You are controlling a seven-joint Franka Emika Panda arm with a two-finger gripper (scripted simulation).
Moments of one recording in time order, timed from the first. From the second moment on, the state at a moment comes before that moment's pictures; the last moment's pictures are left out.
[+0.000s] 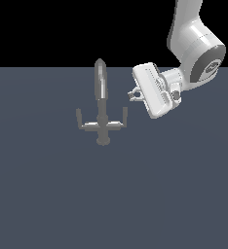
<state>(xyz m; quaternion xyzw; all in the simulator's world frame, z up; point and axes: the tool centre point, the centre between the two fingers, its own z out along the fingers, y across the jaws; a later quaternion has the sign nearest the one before) 0.037 -0.060 0.191 -0.77 0.23 0.25 0.54</state>
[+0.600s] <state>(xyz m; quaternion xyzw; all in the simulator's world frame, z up) 0.068 -0.042 0.141 -0.70 0.25 0.28 0.61</state>
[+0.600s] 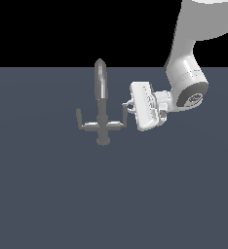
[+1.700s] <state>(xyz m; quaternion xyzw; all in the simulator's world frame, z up) 0.054 -0.038 0.137 -0.69 0.26 0.28 0.62</state>
